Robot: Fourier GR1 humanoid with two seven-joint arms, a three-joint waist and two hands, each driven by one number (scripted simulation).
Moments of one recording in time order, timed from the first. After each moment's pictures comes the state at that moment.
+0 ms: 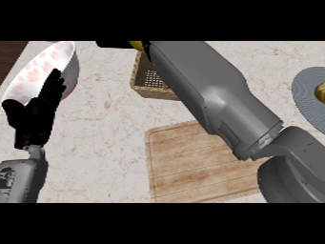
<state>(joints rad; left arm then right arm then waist) -0.25 0.20 0.10 -1.46 -0.03 0.07 0.16 -1.62 0.00 0.82 -0.19 0.40 -0.19 0.37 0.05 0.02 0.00</state>
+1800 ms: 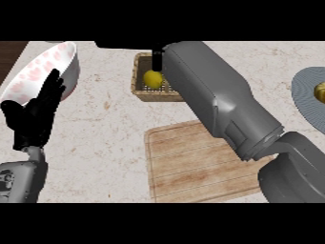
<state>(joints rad) -0.24 0.19 0.10 -1.49 -0.04 0.07 0.18 -1.54 0.00 0.66 -0.19 0.38 -0.17 0.44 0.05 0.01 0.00</state>
